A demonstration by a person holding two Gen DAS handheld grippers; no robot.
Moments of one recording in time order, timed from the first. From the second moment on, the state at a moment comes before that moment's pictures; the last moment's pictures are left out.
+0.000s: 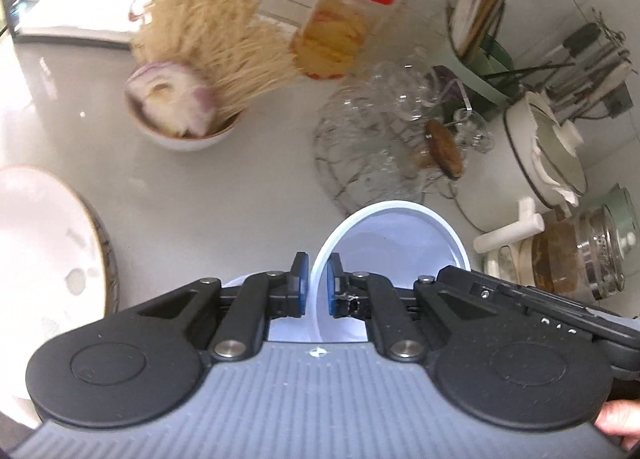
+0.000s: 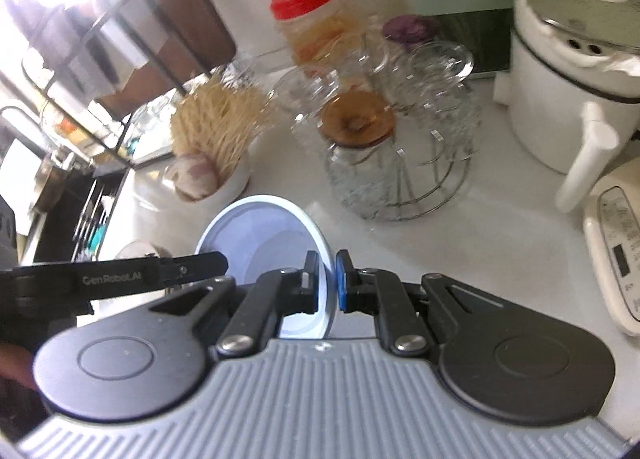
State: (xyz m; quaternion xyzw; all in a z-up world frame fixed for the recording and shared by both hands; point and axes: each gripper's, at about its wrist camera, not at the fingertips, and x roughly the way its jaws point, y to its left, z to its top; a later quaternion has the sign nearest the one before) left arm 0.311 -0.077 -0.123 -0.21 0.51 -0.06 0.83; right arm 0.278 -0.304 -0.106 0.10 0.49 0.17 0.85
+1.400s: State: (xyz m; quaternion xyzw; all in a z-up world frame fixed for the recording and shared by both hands) left arm 0.258 -0.037 -0.120 -0.19 0.48 0.01 0.86; right arm 0.255 -0.277 -0.117 0.08 0.49 0.18 0.85
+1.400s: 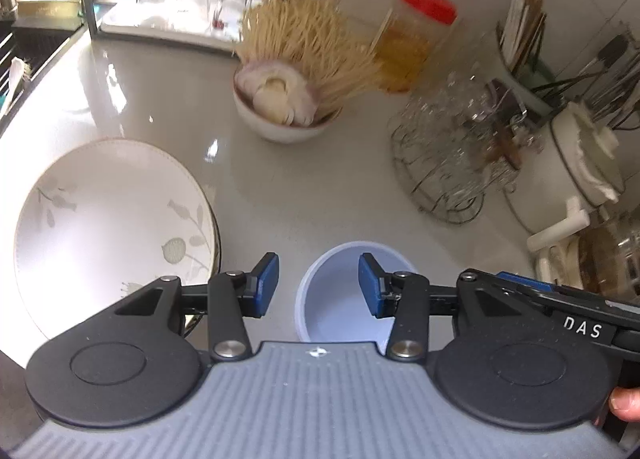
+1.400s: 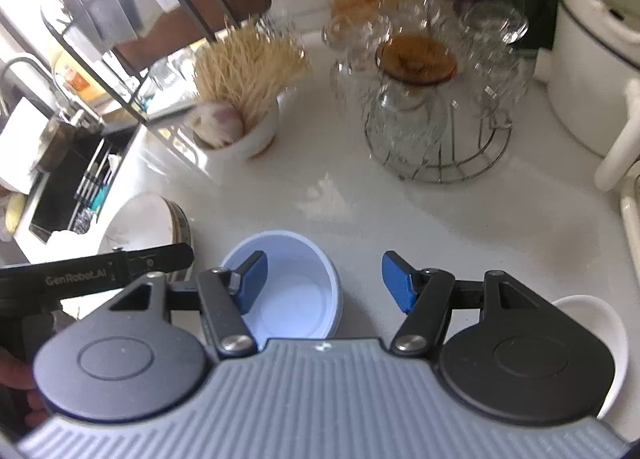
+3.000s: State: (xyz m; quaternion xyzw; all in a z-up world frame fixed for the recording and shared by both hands) left arm 0.103 -0.120 -0.042 -0.09 0.41 -0.04 0.91; right arm 0.083 -0.335 -0.049 0.06 0.37 0.11 0.92
